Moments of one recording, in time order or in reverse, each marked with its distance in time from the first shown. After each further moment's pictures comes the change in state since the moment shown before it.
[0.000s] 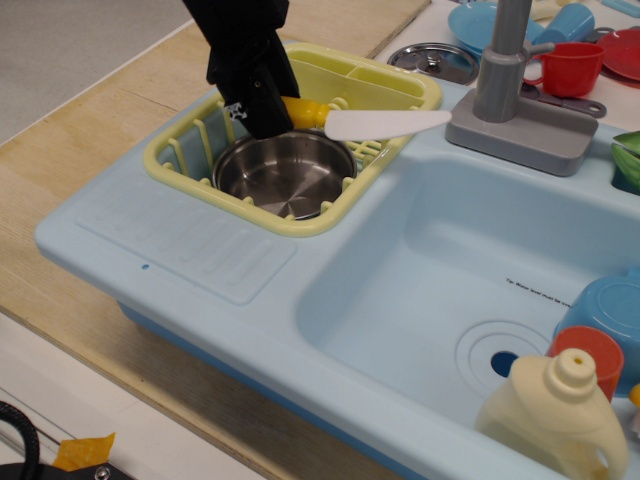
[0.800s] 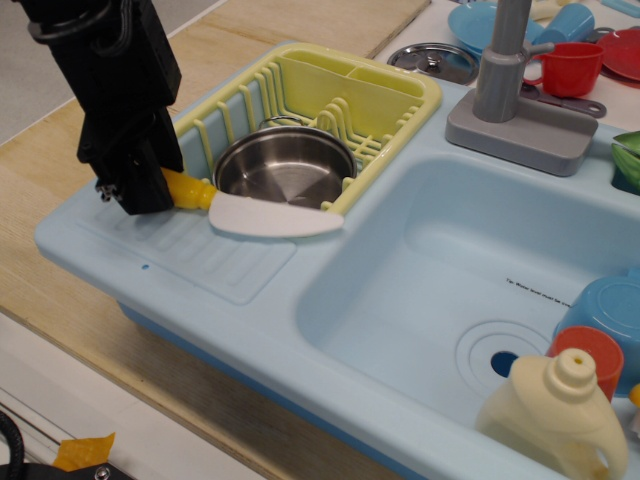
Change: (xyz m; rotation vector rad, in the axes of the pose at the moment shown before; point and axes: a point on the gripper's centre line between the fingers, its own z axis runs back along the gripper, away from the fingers) arm -0.055 -0.068 0.030 0.042 0.224 0.089
